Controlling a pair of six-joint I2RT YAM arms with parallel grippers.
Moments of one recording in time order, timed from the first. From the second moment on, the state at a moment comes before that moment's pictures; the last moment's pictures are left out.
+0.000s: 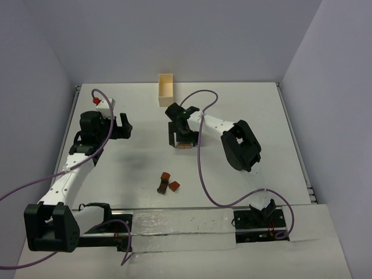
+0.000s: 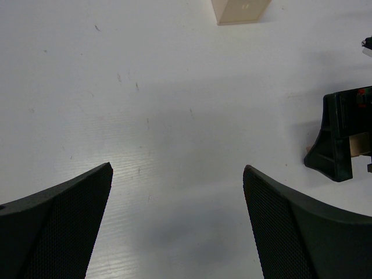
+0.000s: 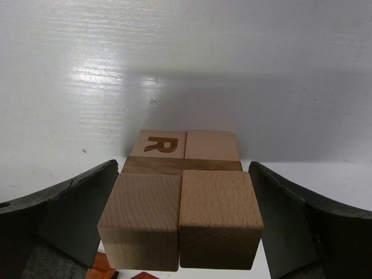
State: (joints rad) left arm -0.09 1.11 0.76 -0.11 0.17 -0.07; right arm 0.72 2.18 1.73 -0.85 0.17 0.67
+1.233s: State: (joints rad) left arm -0.09 1.09 0.77 -0.11 0.24 -0.05; right arm 0.81 1.81 1.66 -0.81 0.30 0.43
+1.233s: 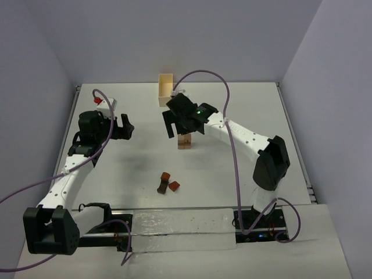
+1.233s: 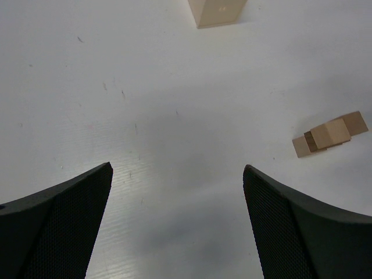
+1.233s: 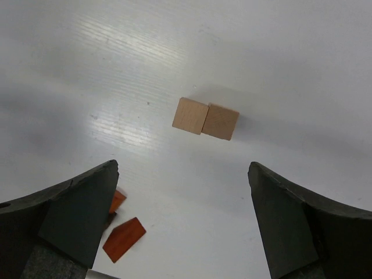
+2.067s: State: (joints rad) left arm -0.09 1.11 0.84 -0.33 0.73 0.27; right arm 0.56 1.90 1.74 -0.91 -0.48 -0.85
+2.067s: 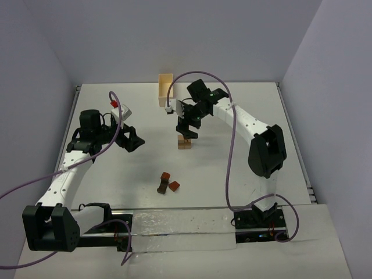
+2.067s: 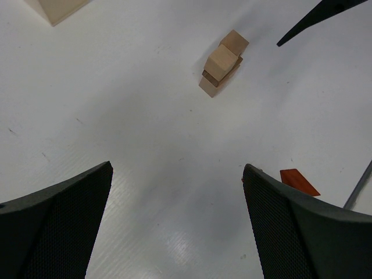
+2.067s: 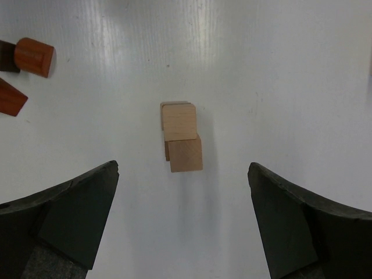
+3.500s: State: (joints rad) left arm -0.09 1.13 0.81 -0.32 0.72 0.27; right arm 0.63 2.13 1.69 -0.86 -0.40 -0.90
